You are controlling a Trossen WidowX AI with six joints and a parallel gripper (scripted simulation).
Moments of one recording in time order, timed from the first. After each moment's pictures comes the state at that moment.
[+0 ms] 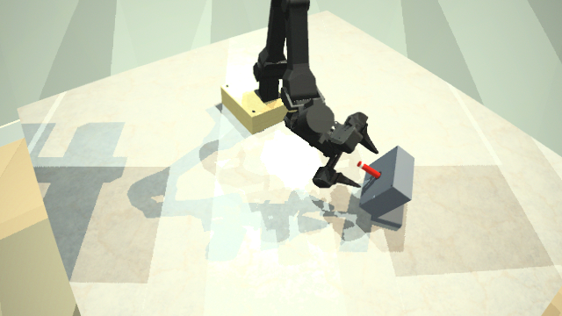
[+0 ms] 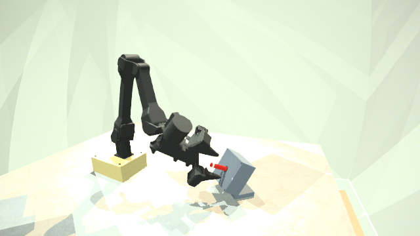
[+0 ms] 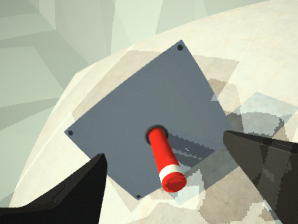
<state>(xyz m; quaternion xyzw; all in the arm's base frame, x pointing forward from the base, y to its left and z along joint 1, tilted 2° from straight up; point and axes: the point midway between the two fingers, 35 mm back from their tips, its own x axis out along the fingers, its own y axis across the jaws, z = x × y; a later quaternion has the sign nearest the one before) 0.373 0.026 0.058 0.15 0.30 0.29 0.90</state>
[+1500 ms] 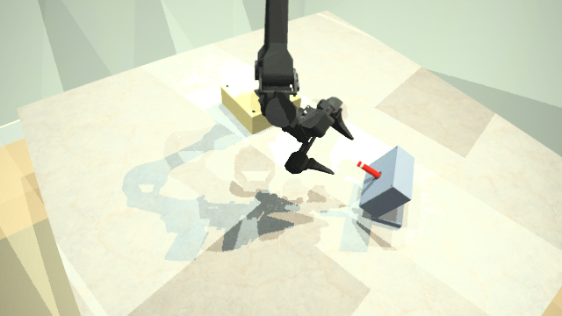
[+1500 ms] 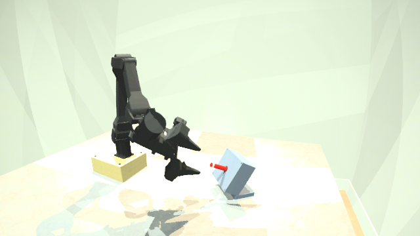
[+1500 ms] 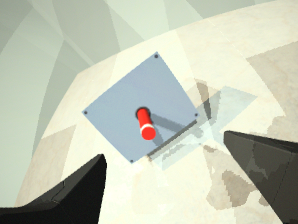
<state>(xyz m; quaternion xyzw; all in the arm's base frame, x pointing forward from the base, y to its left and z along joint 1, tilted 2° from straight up) 0.331 -0.023 0.084 0.15 0.30 0.29 0.90</state>
